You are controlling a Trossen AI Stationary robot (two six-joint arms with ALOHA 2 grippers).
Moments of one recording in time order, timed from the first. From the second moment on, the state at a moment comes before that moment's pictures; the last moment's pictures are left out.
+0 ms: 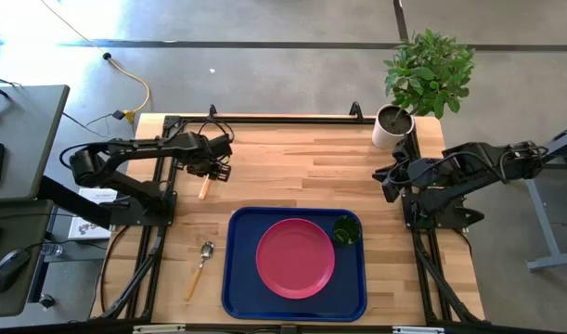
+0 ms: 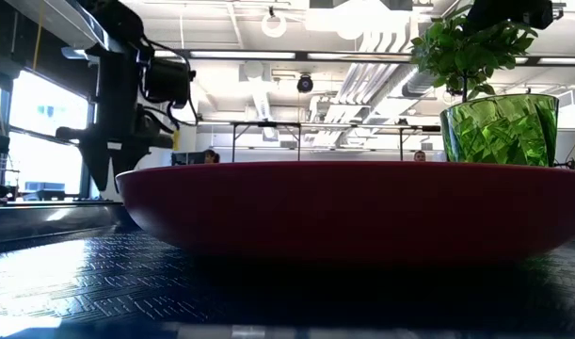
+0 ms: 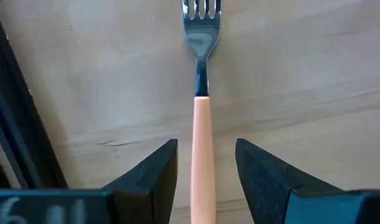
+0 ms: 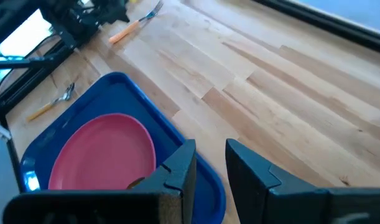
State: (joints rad) left arm 0.51 1.37 0.76 -0.93 -0.16 -0.82; right arm 0.27 0.83 1.13 -1.14 0.47 0.94
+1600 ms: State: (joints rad) left arm 0.53 1.52 0.76 -0.83 -0.08 -0.83; right arm 0.27 0.83 1.13 -1.12 0.55 0.94
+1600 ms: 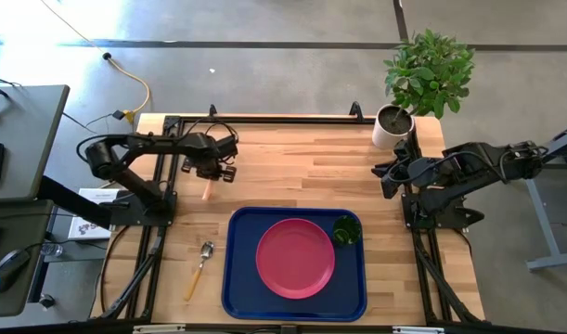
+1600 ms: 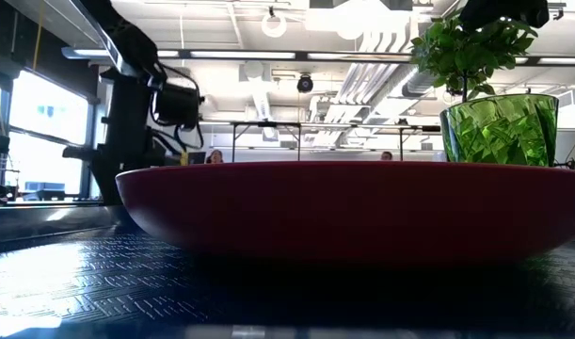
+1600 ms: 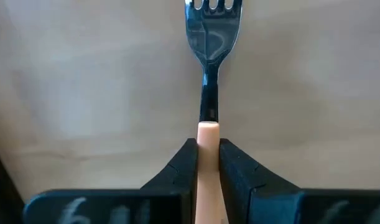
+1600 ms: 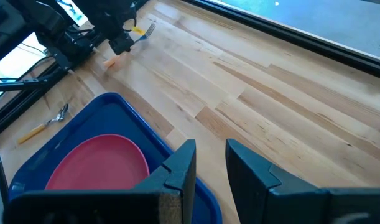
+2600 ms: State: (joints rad) left arm -0.06 1.21 0.76 -0.62 -0.06 -1.59; right arm 0.27 0.83 1.13 -1.12 0.55 0.94
